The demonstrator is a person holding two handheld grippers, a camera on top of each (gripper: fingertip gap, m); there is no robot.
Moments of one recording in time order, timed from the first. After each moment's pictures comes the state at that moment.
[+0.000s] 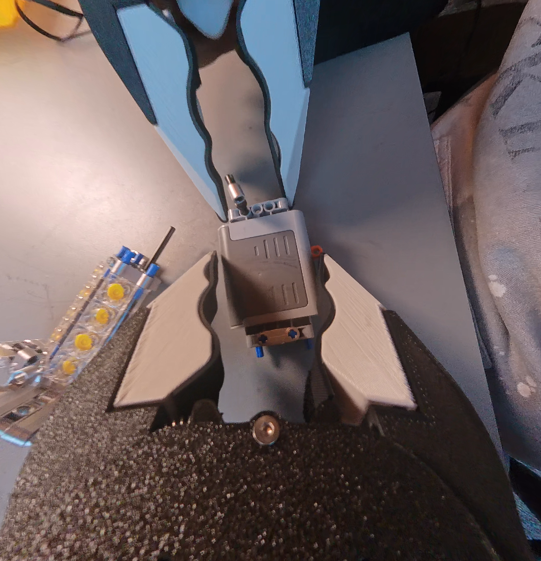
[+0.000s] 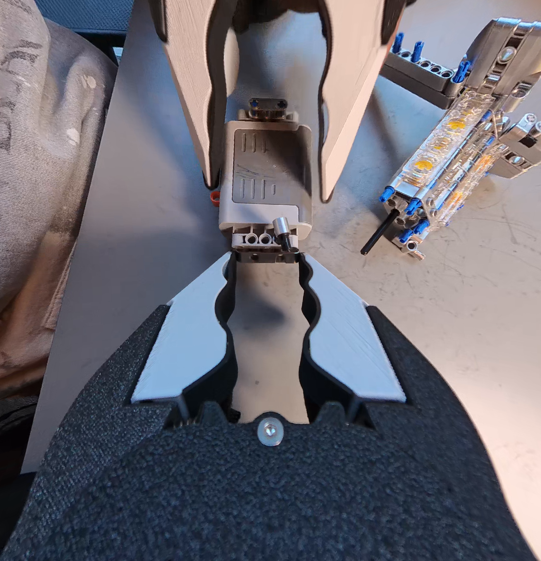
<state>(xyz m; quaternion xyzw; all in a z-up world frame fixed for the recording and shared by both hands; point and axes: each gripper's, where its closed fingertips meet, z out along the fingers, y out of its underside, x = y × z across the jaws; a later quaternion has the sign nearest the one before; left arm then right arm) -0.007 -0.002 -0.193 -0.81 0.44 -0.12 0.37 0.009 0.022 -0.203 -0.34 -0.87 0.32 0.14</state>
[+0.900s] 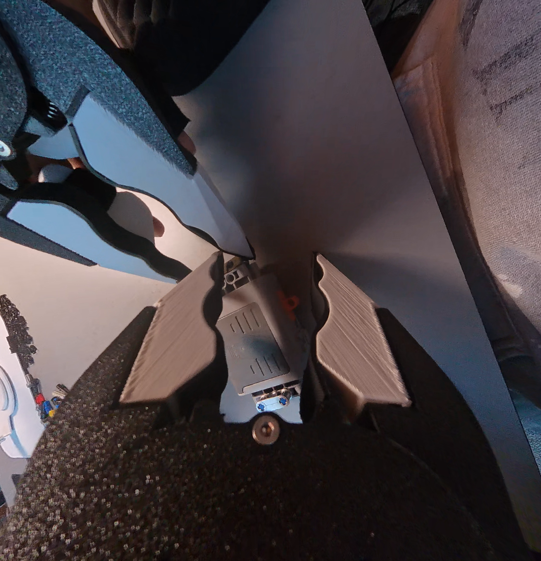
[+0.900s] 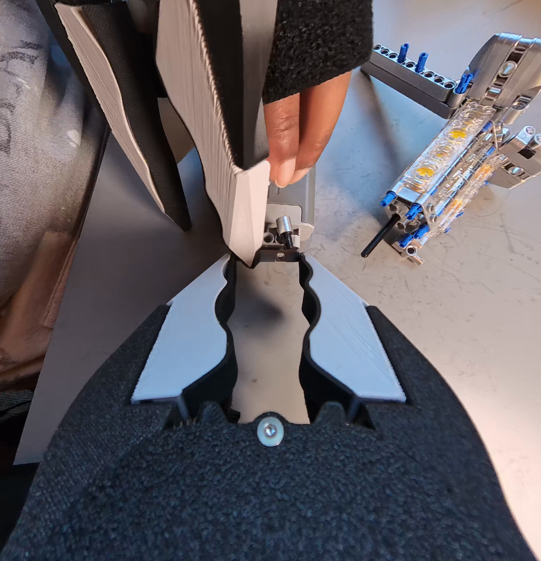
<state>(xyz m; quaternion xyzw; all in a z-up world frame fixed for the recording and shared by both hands) 0.035 -0.003 -0.203 -0.74 0.61 0.03 0.27 0.010 0.022 -0.201 -0.33 -0.88 0.32 0.14</state>
